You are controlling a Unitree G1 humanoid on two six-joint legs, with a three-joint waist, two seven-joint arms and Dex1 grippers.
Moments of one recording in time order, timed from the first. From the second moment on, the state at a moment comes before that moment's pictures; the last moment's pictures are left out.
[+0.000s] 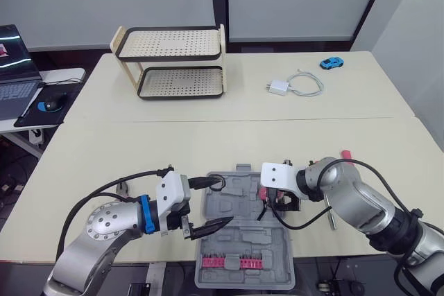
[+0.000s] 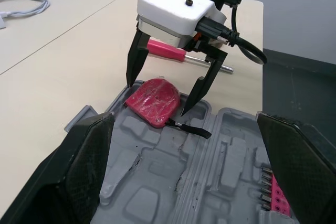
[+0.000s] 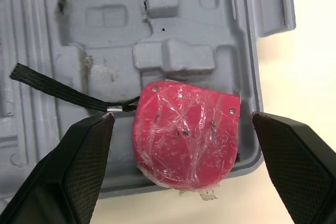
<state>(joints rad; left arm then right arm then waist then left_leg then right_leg) 0.12 0.68 -0.04 -0.57 -0.47 0.34 -0.93 -0.53 -0.69 0.65 -0.39 -0.21 0.89 0.99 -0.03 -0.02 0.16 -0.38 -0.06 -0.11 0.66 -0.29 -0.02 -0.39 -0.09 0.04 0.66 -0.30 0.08</state>
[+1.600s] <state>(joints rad) 0.15 0.68 -0.04 -0.57 -0.46 0.32 -0.95 -0.57 -0.71 0.72 -0.31 -0.26 0.76 1.00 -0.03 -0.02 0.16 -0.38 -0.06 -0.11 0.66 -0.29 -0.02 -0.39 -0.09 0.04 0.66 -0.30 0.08</state>
